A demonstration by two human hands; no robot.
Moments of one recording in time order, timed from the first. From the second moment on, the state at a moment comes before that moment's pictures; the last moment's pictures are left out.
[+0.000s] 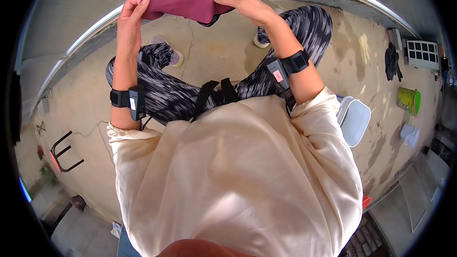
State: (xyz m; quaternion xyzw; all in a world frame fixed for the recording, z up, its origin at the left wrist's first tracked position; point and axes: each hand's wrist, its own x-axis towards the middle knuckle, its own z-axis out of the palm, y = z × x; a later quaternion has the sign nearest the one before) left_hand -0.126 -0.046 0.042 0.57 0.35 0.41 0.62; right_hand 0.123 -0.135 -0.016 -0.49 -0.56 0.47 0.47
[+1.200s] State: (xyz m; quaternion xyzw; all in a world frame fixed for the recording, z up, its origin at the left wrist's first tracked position) left_hand -0.087 -0.074 -0.023 0.89 0.28 0.06 0.37; right_hand 0.090 -0.134 -0.103 -0.37 -0.10 0.73 0.56
